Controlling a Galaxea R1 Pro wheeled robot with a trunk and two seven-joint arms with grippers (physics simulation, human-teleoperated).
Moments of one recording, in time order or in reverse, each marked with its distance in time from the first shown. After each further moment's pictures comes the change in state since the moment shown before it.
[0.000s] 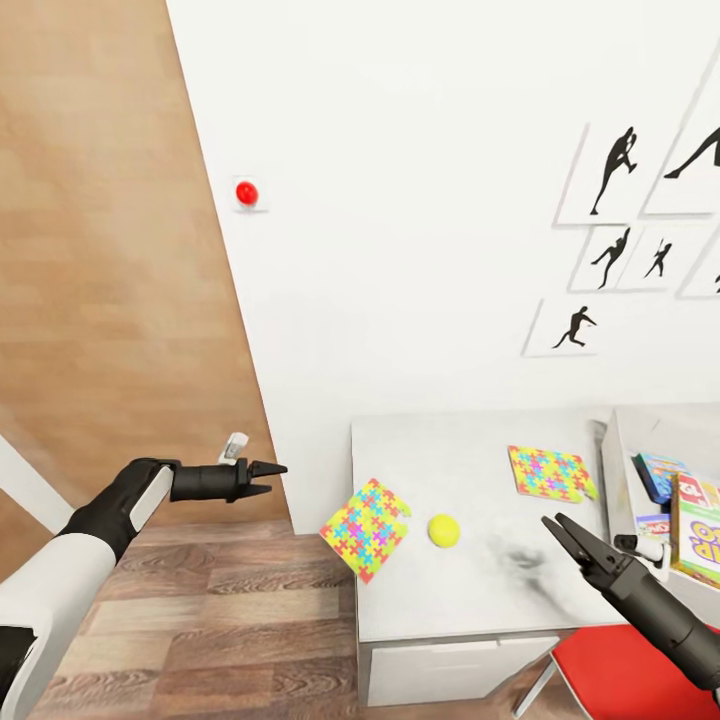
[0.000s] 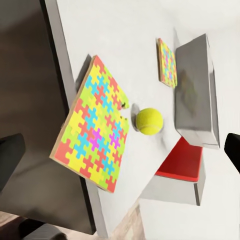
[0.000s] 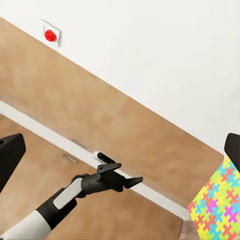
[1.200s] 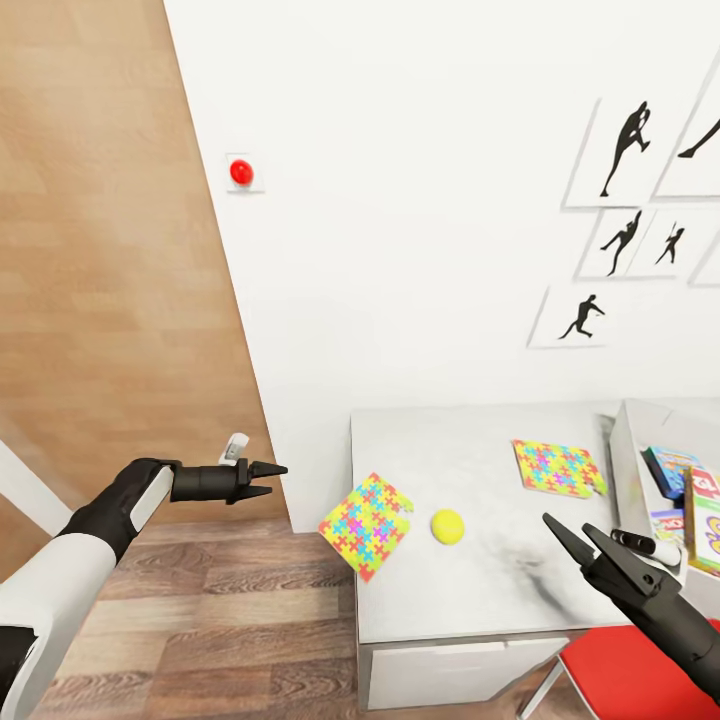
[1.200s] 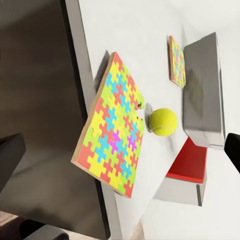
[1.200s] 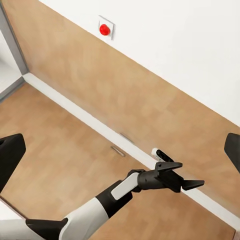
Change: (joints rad) left arm 0.000 -0.002 0.002 0.001 0.000 0.023 0.001; right arm -0.002 0.002 0.000 -0.005 -0.010 0.067 0.233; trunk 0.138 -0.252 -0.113
